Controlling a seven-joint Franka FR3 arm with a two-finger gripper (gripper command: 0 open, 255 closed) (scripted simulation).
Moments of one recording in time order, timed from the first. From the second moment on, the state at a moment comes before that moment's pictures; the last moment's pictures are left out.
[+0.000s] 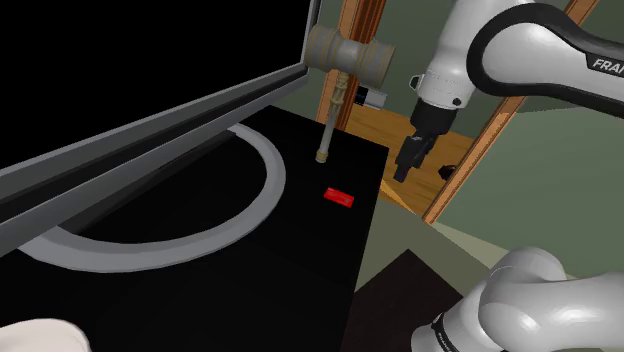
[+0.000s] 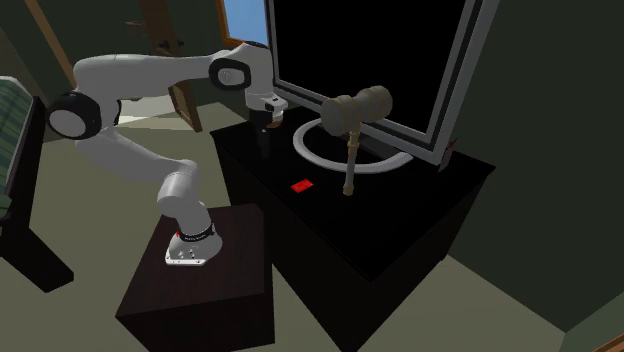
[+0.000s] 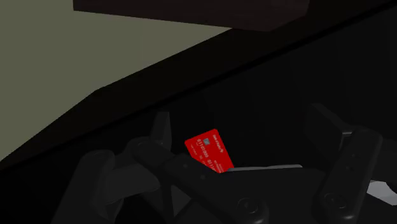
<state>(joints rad) 0.02 -0.76 0.07 -2.34 0.04 1.52 -0.08</state>
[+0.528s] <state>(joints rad) 0.07 -0.83 -0.01 -2.60 0.07 1.93 -0.24</state>
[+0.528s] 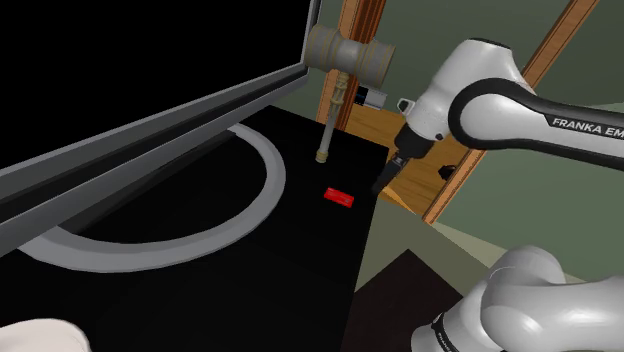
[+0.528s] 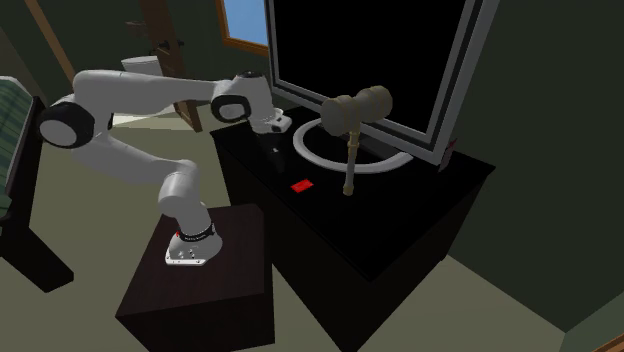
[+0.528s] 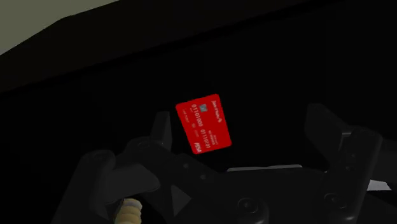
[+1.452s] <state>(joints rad) 0.37 -0.56 -0.30 -2.83 0.28 2.81 -0.70</state>
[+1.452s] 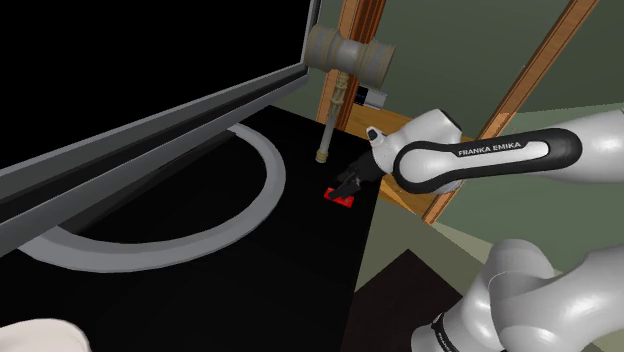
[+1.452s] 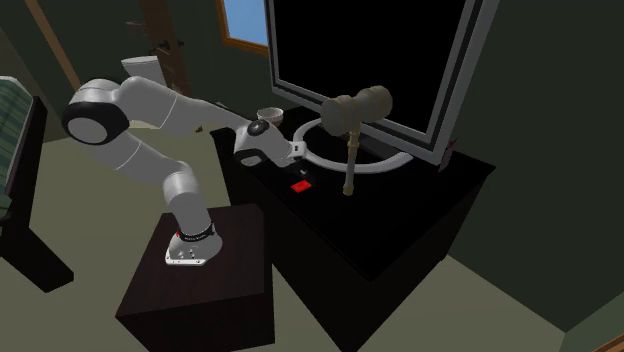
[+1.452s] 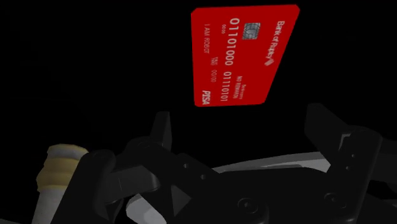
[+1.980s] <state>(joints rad) 0.45 -0.47 -0.35 -2.82 0.33 2.89 -0.75</state>
